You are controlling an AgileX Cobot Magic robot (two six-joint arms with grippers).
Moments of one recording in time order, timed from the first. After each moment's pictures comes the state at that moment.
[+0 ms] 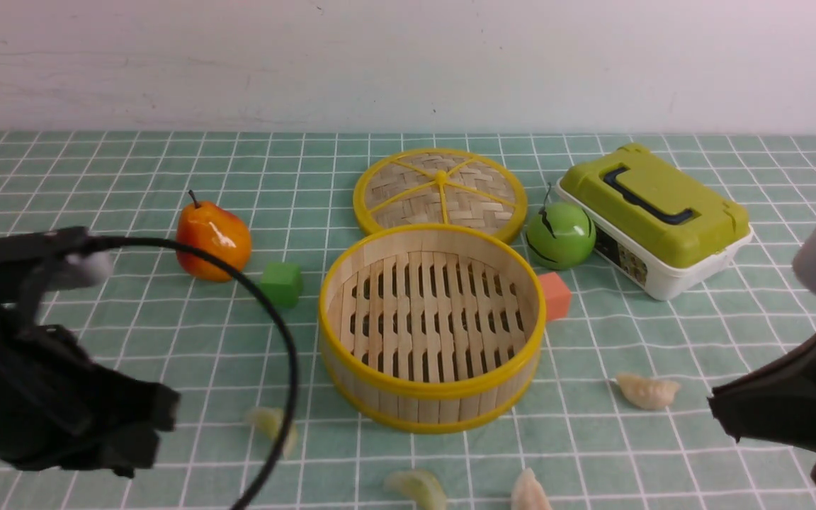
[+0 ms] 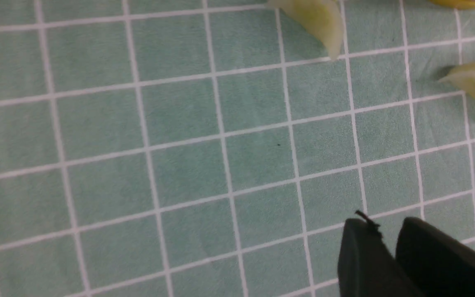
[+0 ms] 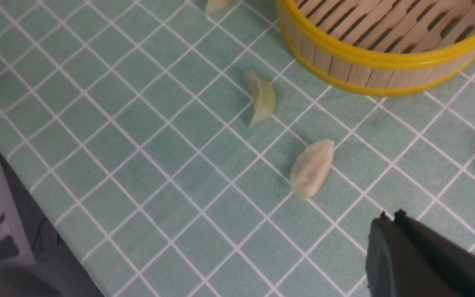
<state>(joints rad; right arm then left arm) 0.36 0.96 -0.94 0.46 0.99 -0.52 -0.28 1.21 -0.86 -0.23 0.91 -0.08</state>
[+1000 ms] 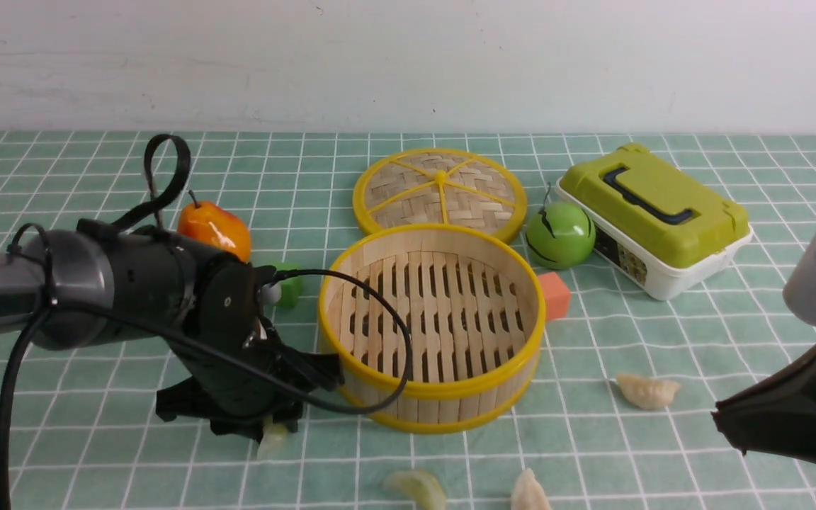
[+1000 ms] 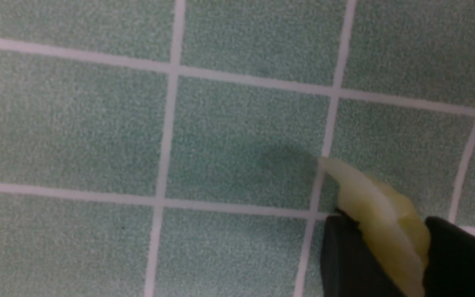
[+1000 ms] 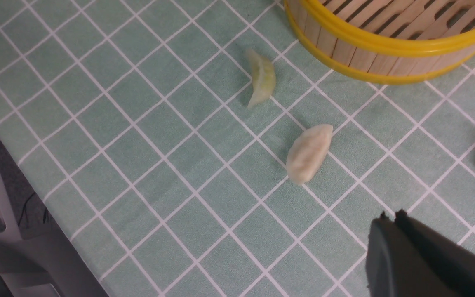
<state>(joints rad) 0.38 0.96 -0.94 0.42 1.00 -0.52 -0.43 1.82 -1.06 0.02 0.56 -0.63</state>
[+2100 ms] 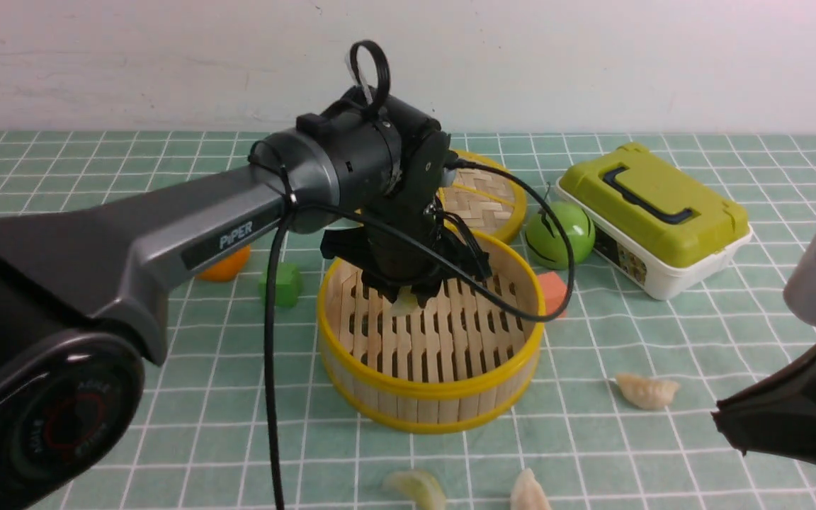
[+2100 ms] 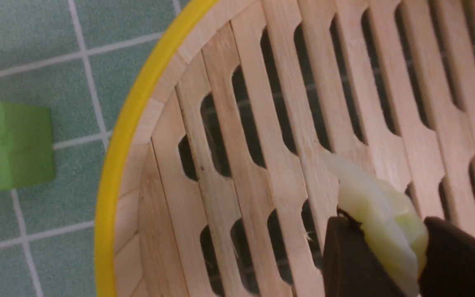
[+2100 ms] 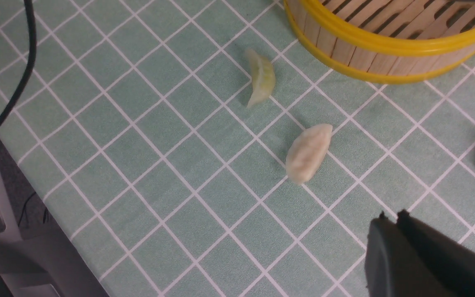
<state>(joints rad) 0.38 0.96 -0.94 0.42 1.01 -0.52 -0.60 2.21 -1.92 0.15 0.96 -0.47</state>
